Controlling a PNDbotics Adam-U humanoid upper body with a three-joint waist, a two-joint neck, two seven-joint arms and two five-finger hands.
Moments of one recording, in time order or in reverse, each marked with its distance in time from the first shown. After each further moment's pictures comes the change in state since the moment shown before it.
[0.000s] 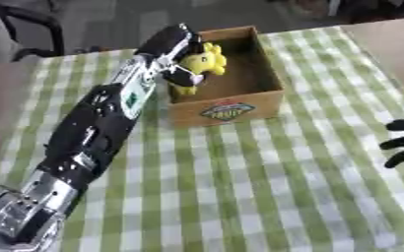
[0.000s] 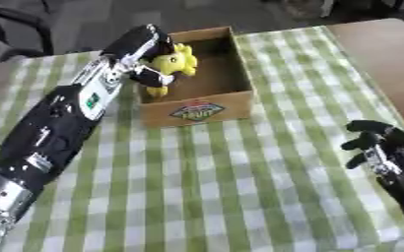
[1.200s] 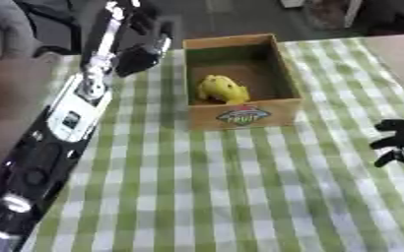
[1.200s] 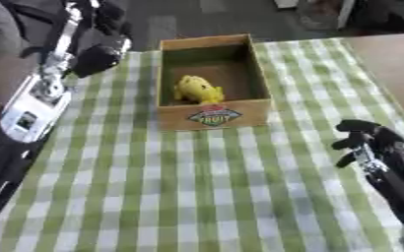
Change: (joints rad) left arm 0.394 0.177 0.028 -0.664 0.788 0.066 0.252; right arm 0.010 0.010 -0.018 0.000 -0.002 0.000 -0.012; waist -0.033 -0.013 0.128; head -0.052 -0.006
